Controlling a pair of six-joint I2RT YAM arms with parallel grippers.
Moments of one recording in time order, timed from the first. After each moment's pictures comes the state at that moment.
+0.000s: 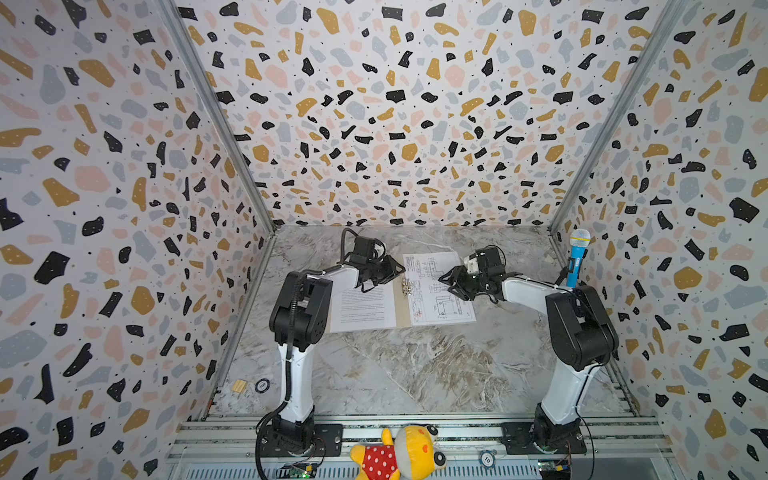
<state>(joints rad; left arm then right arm) -0.32 2.13 1.40 -0.05 0.59 -0.71 0.33 1.88 1.16 -0.08 -0.55 0.92</state>
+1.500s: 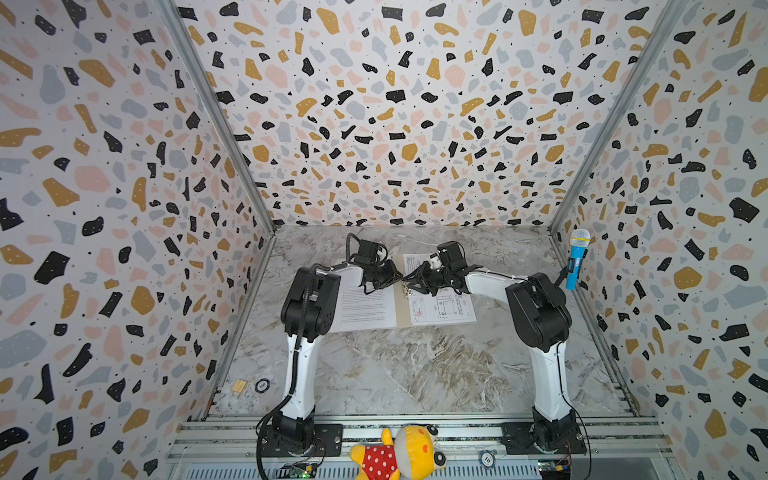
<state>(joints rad) -0.32 2.25 1.49 -0.10 0.56 -0.72 0.51 2.15 1.45 -0.01 -0.69 1.18</state>
